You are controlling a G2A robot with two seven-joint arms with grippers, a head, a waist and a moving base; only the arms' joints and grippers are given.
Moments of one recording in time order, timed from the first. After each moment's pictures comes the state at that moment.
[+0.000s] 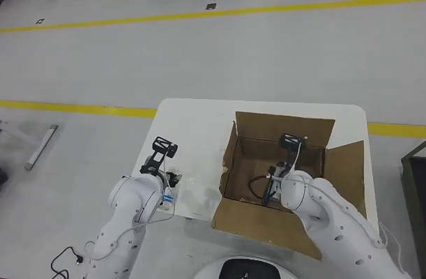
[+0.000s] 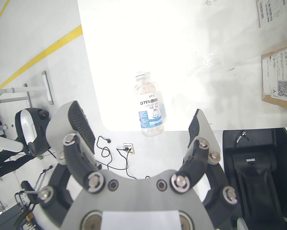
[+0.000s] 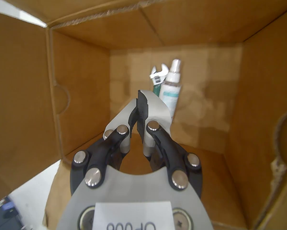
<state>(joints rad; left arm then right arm) 1.50 -1.28 -1.70 -2.12 1.54 -0.15 -1.24 -0.67 -1.37 0.64 -1.48 -0.77 0.83 0.88</state>
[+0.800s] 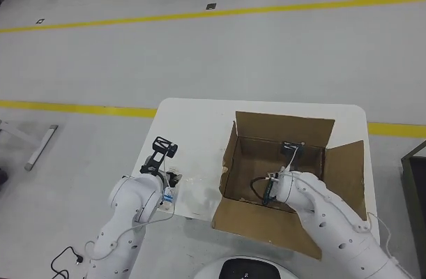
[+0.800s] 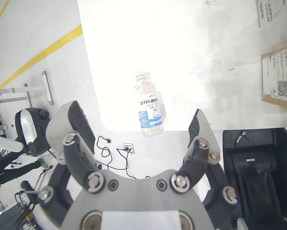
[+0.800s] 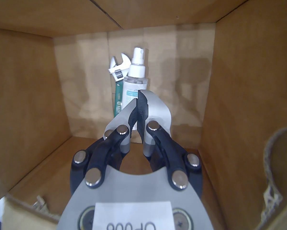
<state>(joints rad) 1.50 -1.28 -1.70 -2.12 1.54 -0.15 -1.24 -0.59 -1.42 0.54 -1.23 -0.81 0.85 0.97</state>
